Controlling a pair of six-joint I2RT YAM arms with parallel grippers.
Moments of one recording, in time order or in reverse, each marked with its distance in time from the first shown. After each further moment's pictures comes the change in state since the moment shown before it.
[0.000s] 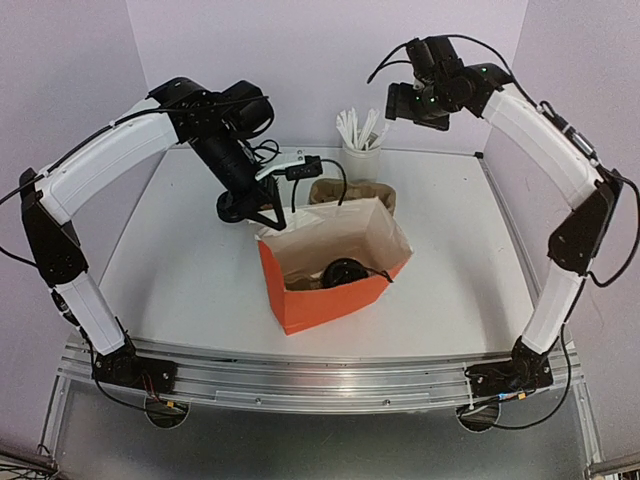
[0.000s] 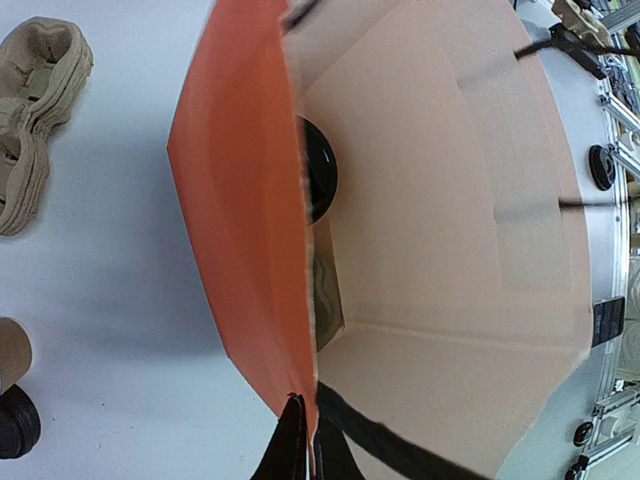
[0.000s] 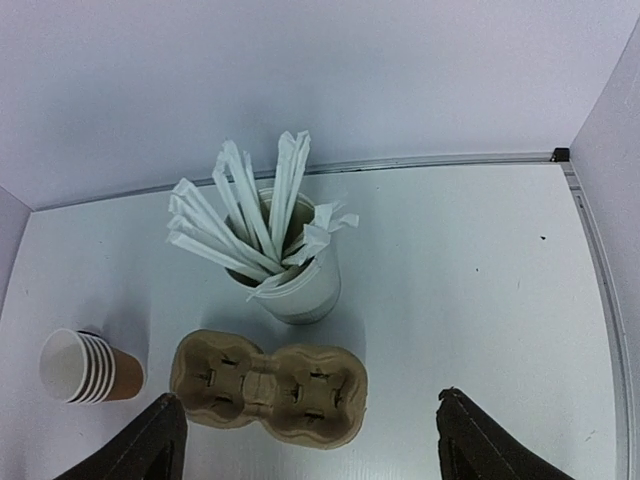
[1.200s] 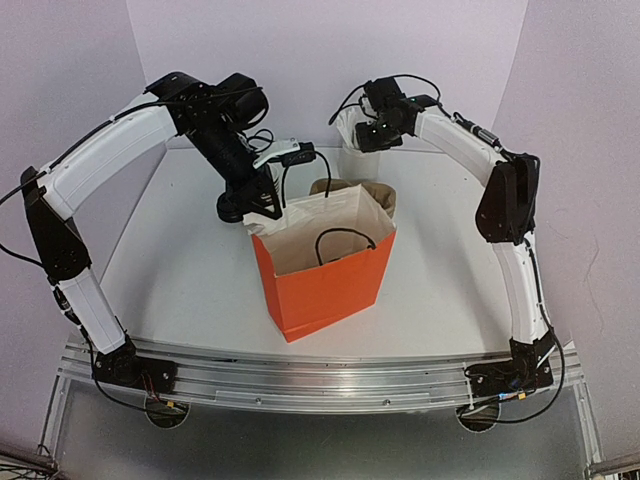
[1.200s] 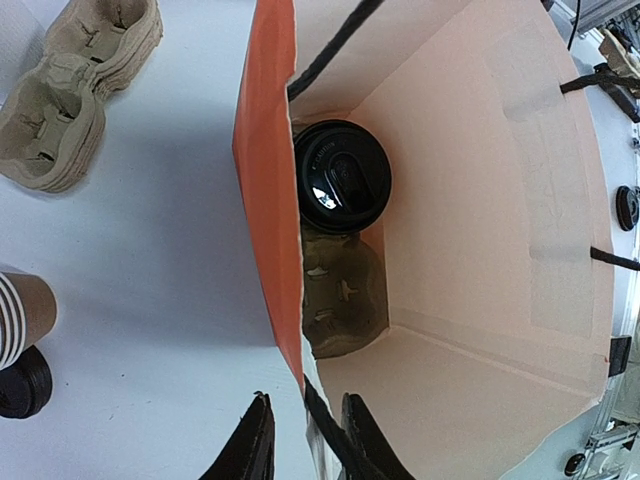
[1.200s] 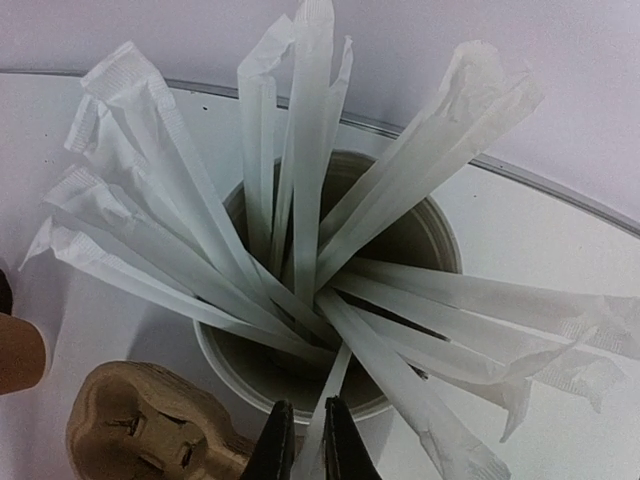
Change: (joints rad) left arm 0.050 0.024 0.046 0.002 -0.065 -0.080; right arm -0.082 0.541 0.312 0.116 -0.209 -0.346
